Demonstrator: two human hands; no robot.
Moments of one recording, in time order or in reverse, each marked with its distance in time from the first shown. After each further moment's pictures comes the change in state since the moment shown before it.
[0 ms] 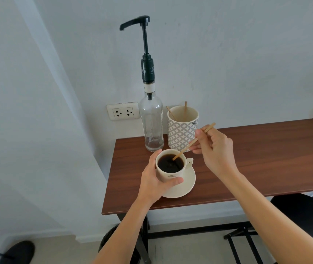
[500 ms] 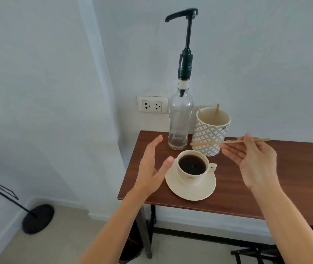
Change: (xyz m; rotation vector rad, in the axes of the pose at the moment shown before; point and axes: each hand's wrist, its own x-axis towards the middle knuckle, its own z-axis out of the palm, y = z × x) left_hand -0.008 0.023 -0.051 0.094 0.201 -0.028; right_hand 0.010 -0.012 -0.010 0.711 0.088 0.540
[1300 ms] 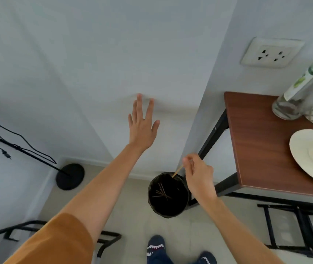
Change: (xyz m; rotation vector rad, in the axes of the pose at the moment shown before) left_hand 0.061 -0.283 -0.243 0.709 -0.066 -0.037; right_hand -0.140 0.304 0.260 -1.098 -0.356 -0.050
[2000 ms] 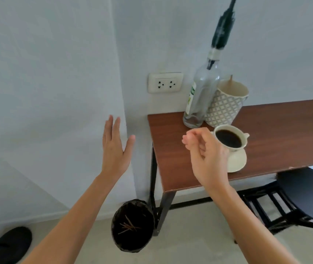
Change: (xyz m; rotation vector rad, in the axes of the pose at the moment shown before) left_hand -0.012 0.161 -0.033 -0.482 0.055 0.091; right_hand -0.026 -0.004 -0.200 0.138 0.587 -0.244
